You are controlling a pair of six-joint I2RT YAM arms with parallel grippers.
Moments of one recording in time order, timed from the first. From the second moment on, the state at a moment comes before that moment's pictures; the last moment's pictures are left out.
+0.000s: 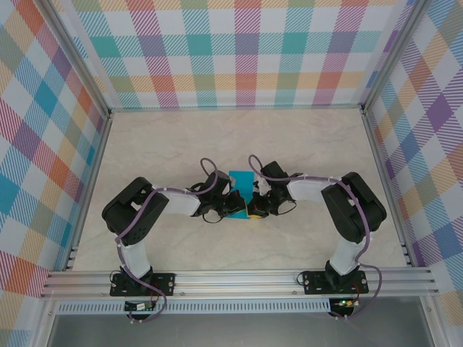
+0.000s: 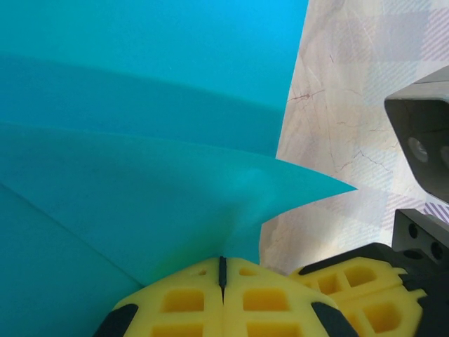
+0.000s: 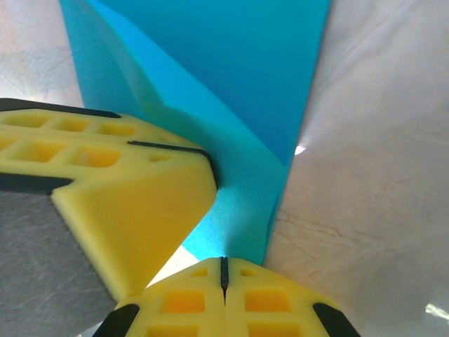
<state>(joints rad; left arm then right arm) -0.72 1.83 0.81 0.18 0.40 -1.00 0.59 1.77 0.89 -0.37 -0.60 0.63</state>
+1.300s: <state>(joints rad) -0.47 1.82 0.85 0.10 0.41 -0.81 0.59 1.78 0.89 -0.38 -0.58 0.60</state>
